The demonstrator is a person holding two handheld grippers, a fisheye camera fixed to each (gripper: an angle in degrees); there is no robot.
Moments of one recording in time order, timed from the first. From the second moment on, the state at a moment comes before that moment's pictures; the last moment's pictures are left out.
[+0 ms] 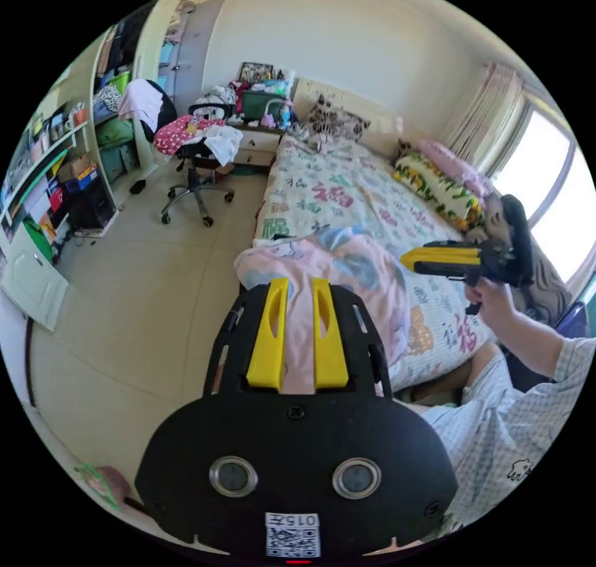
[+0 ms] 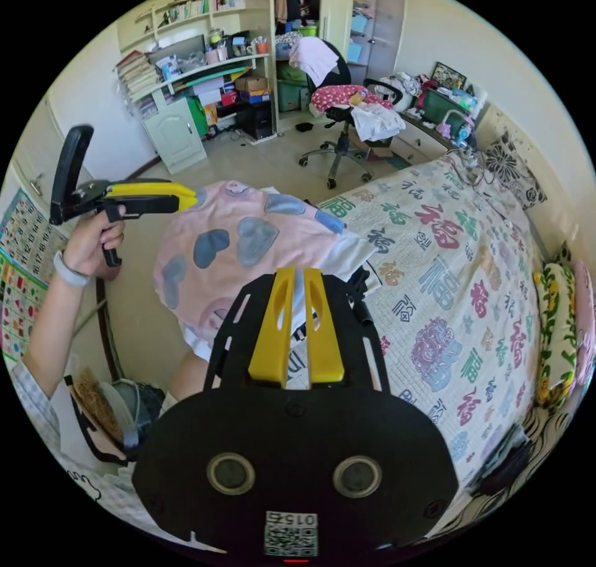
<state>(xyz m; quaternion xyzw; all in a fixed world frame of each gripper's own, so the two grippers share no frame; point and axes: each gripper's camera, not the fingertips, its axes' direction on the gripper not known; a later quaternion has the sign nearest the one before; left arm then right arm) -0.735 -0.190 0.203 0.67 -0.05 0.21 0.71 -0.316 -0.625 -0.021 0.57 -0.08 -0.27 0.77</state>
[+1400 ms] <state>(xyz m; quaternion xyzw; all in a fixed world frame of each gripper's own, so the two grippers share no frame) -0.165 -0.349 0.517 0.57 -0.05 0.55 0.61 0.317 -0.424 0.184 0.55 -0.09 0.32 0.77</state>
